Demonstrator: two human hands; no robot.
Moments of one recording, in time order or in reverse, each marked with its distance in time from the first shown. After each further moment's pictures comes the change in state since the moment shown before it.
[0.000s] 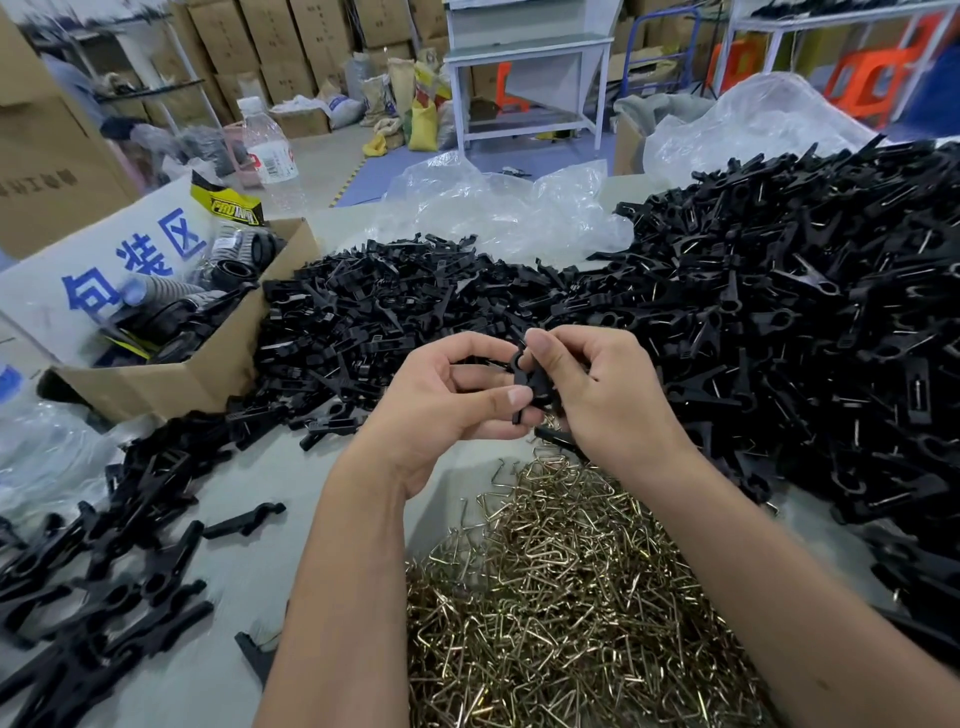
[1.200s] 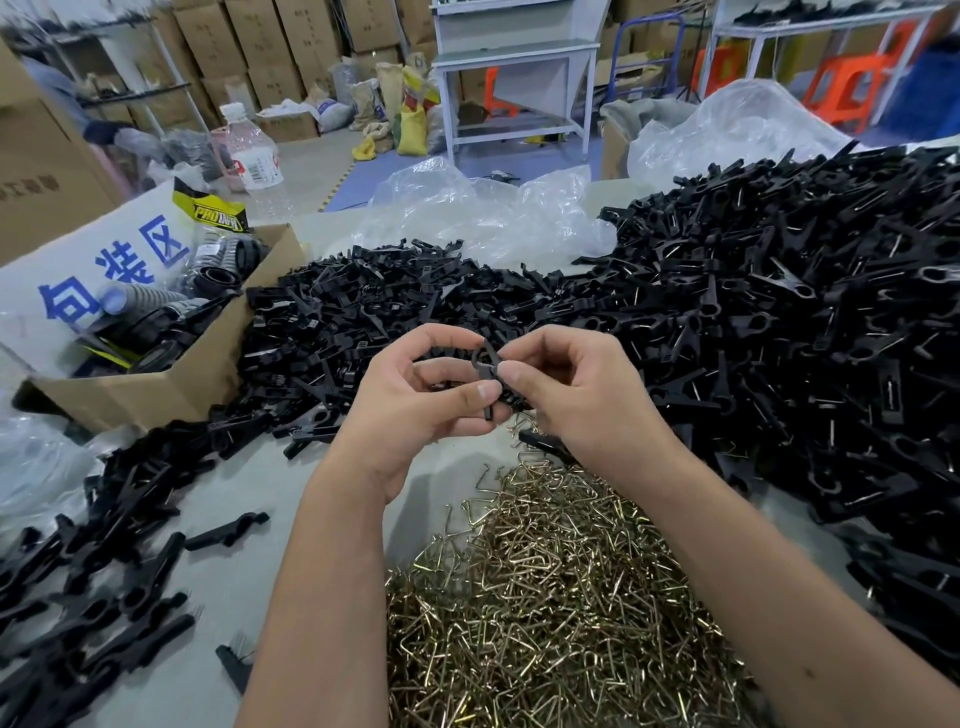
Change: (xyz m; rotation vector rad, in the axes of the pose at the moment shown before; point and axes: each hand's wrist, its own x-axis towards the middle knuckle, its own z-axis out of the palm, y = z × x) left_hand 0.001 -0.001 -0.006 -0.011 0.080 0.081; right_hand 0.002 0.003 -0.006 0.129 -0.100 0.024
